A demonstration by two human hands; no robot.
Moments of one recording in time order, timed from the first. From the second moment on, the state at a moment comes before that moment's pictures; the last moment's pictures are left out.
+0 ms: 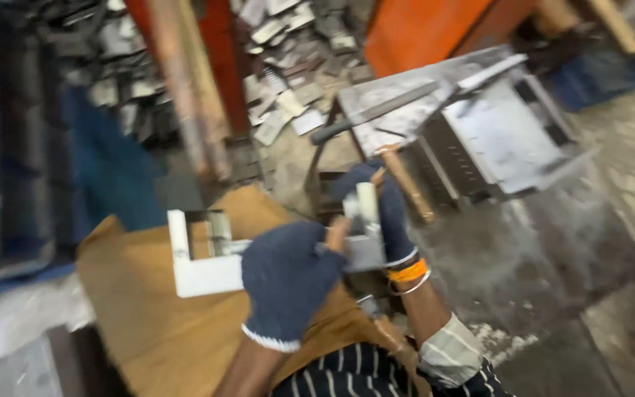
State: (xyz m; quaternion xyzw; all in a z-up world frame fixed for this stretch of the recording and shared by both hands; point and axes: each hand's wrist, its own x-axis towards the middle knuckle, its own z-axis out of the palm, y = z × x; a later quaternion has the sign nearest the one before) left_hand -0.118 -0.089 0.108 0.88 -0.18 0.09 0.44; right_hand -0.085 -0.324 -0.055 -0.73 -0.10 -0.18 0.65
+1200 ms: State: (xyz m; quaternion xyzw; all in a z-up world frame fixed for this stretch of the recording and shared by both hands) left_hand -0.093 -0.137 0.066 0.73 -0.34 -0.08 0.59; right_hand -0.084 -0.398 0.078 -0.90 0.12 -0.42 0.07
